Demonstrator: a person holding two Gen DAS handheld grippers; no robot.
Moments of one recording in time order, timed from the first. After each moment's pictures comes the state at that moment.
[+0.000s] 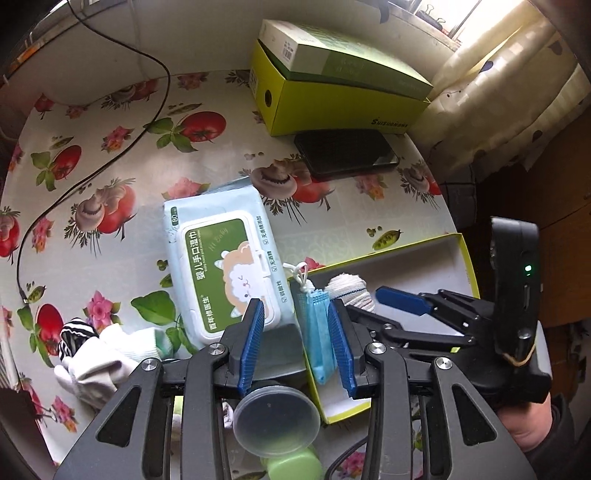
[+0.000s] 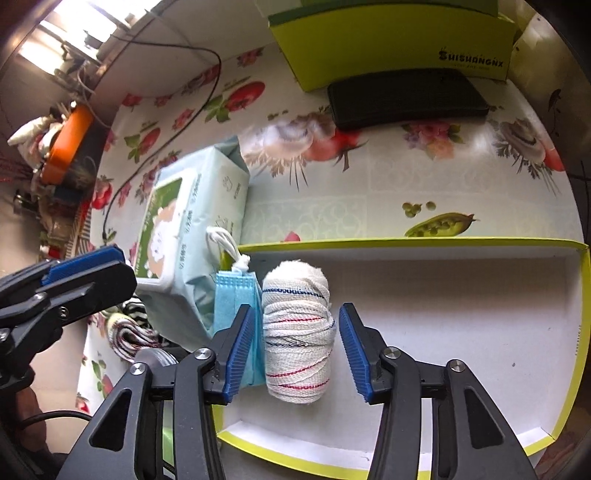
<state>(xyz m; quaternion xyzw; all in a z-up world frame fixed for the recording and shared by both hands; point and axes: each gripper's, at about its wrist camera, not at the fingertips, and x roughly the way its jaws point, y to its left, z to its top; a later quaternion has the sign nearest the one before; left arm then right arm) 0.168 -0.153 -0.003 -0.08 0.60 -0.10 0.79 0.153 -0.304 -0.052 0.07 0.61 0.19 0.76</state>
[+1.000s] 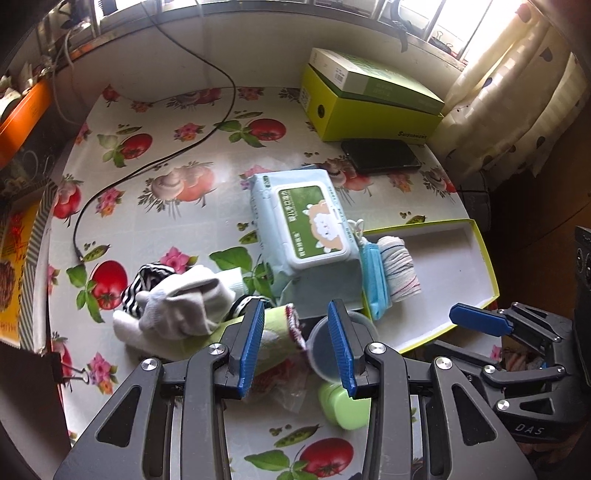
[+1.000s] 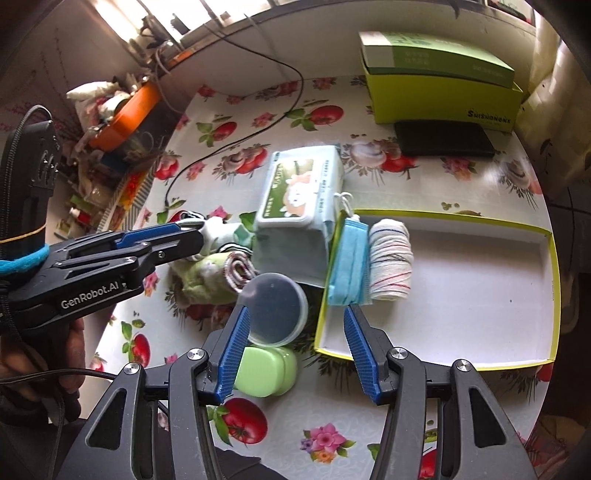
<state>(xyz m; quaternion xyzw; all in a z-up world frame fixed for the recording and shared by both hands) 0.085 -0.092 0.025 -0.06 0.56 -0.05 0.83 0.055 -0.252 0.031 0.03 0.57 0.24 0.79</state>
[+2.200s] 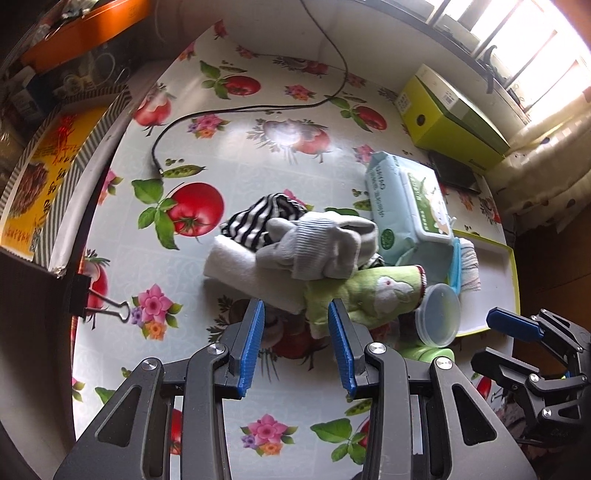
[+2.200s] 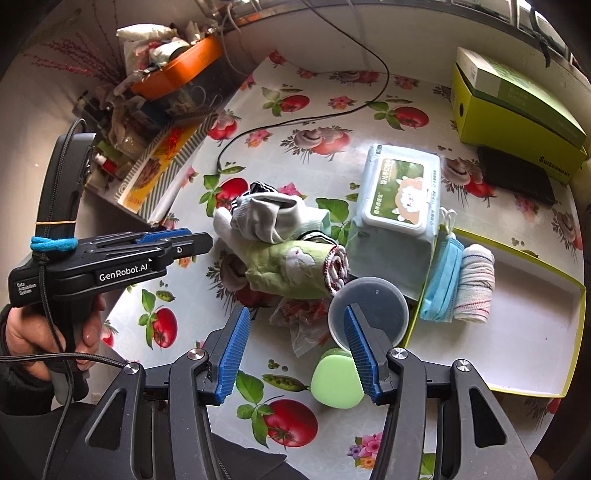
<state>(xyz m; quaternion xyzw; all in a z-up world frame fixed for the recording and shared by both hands) 0.031 0.027 -0.007 -0.17 0.57 0.03 0.80 0.036 -0.155 0.033 -0.05 0.57 0.31 0.76</state>
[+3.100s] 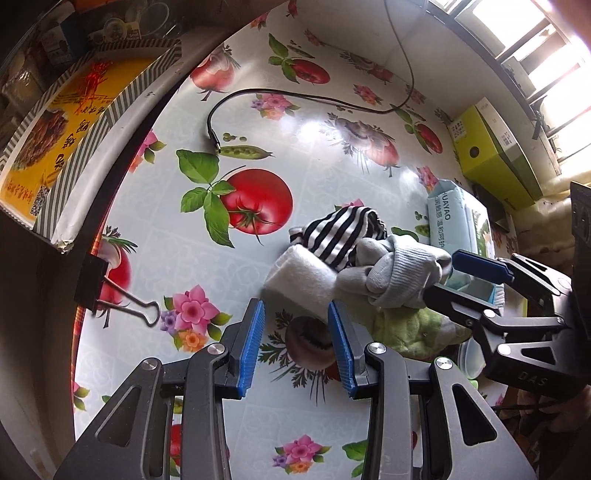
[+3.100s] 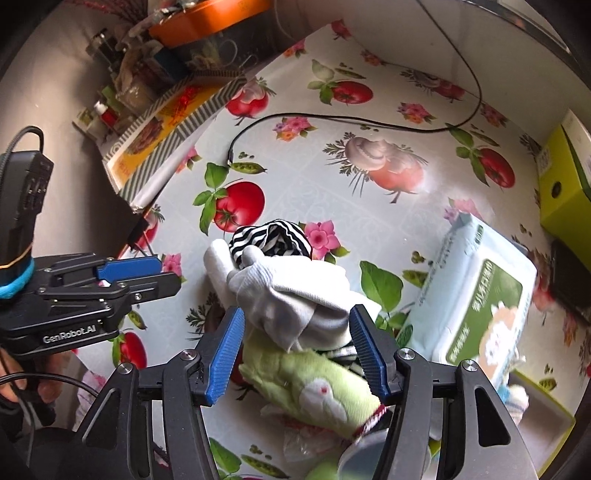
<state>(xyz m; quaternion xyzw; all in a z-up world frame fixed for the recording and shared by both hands) 0.035 0.094 -0.044 -0.24 0.58 0.07 0.78 0.115 -0.044 -0.029 -0.17 0.58 0.36 0.71</state>
